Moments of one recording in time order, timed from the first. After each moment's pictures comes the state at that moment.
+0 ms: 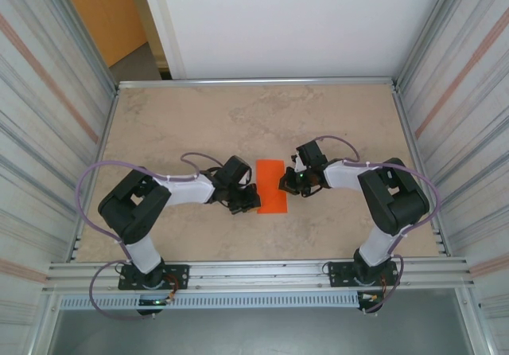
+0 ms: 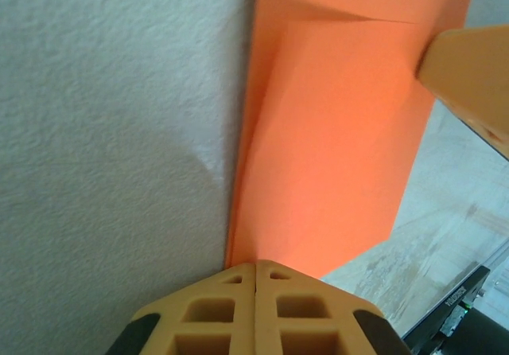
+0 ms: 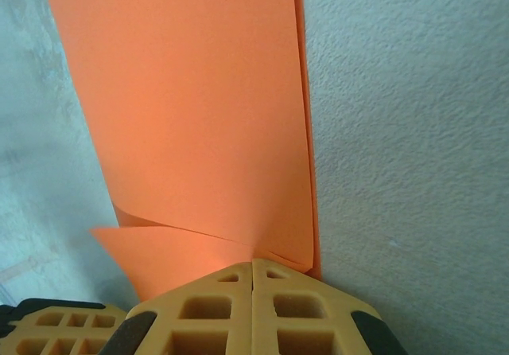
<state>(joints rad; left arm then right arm) -0.77 1.72 0.84 -0.16 0.43 -0.97 0.48 1.71 0.79 -0.15 -0.45 0.75</state>
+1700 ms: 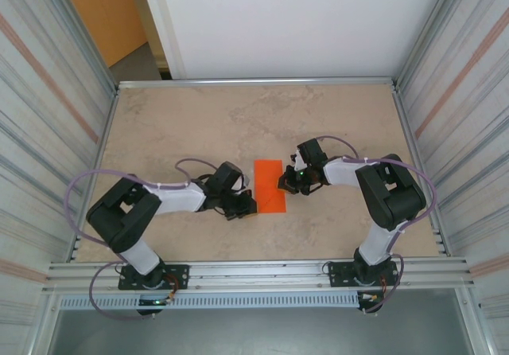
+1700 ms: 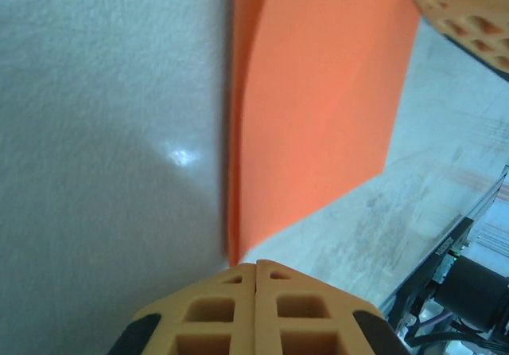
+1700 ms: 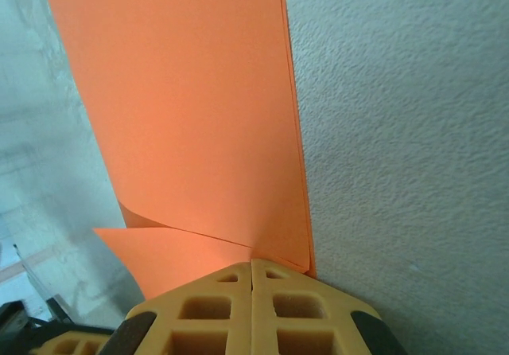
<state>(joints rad) -0.76 1.61 0.70 -0.08 0.50 -0.94 0.45 1.75 0.82 -0.16 -0.52 0.75</state>
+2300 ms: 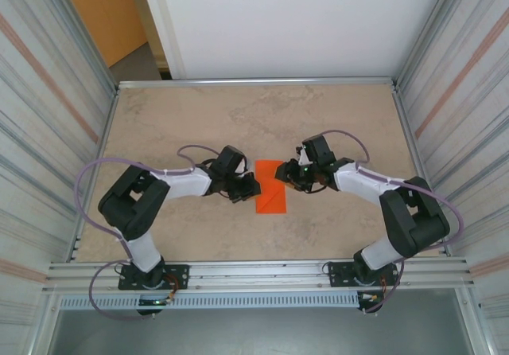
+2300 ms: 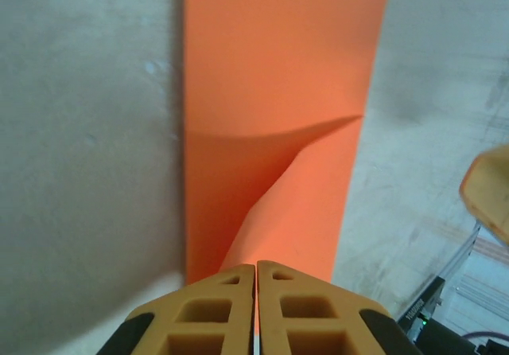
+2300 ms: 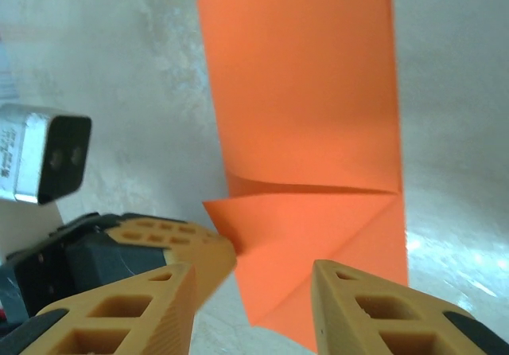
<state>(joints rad) -0.68 1.76 0.87 -0.08 0.48 -0.92 0.48 1.51 0.76 -0.18 -0.46 0.89</state>
